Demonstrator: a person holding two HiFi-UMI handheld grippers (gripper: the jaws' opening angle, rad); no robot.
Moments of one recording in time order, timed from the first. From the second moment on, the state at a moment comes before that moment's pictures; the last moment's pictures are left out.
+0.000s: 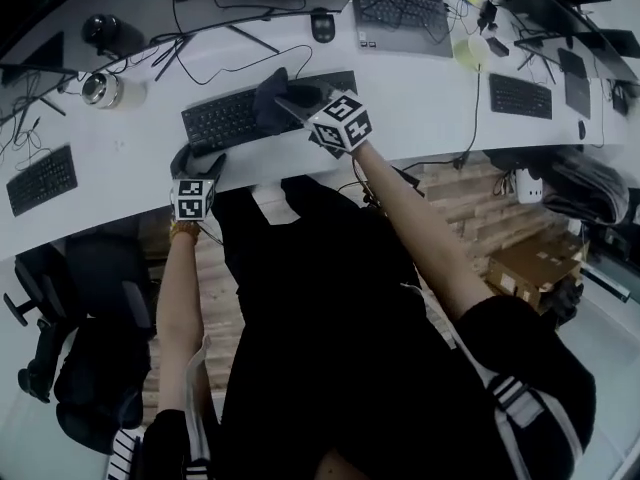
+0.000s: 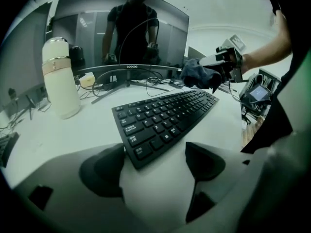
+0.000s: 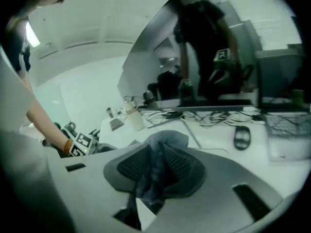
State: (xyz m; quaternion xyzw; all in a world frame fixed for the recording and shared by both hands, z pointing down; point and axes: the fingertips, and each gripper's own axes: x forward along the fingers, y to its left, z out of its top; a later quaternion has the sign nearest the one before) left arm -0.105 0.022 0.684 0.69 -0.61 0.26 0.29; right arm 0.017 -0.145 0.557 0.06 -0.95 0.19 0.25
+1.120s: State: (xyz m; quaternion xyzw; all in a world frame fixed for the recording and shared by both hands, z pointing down) left arm -0.102 0.027 0.682 0.72 -0.57 0.30 0.27; right arm 0.219 -0.214 0.622 0.47 -0.82 0.18 0.27
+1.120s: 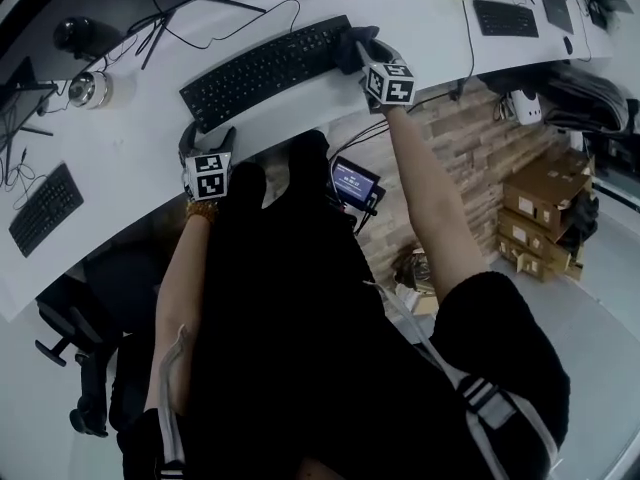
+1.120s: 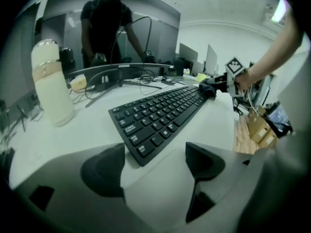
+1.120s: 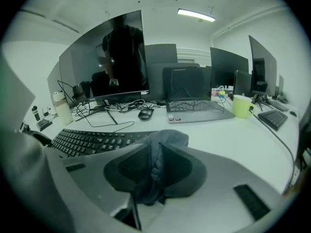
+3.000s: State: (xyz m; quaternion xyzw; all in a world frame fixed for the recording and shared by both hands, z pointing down) left arm -0.111 0.042 0.683 0.78 -0.49 0.31 0.22; right arm 0.181 -0.203 0.644 0.55 -0.78 0.19 0.22
